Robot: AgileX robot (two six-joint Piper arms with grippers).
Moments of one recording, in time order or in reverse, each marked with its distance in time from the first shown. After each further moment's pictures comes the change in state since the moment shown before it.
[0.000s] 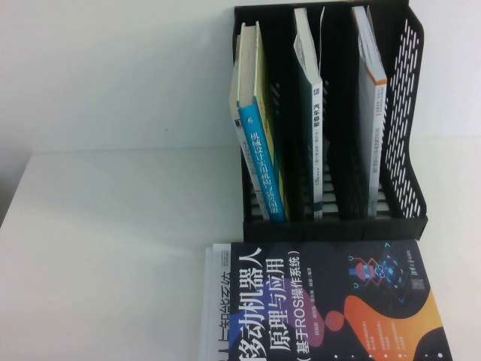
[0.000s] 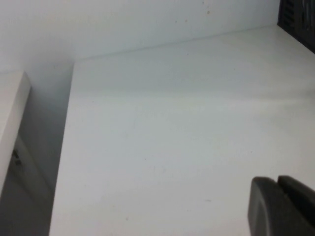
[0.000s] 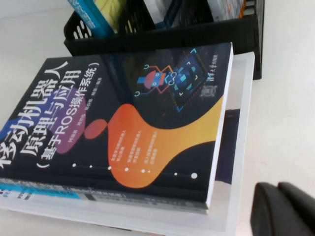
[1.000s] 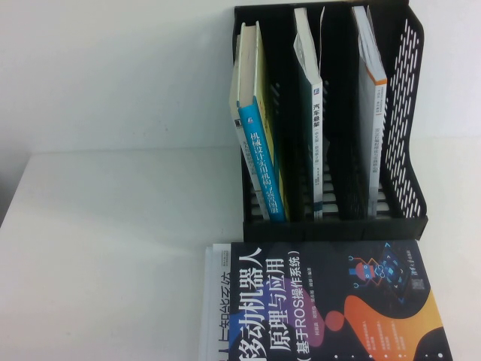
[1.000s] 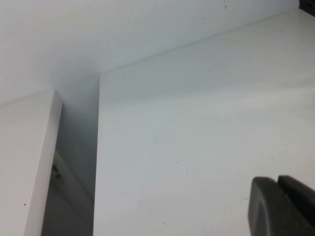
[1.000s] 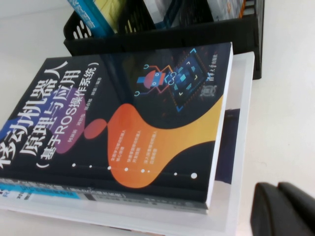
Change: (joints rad) right arm 0.000 0.000 0.000 0.000 0.000 0.000; left arm -0.001 0.000 0.003 0.161 -0.014 -0.002
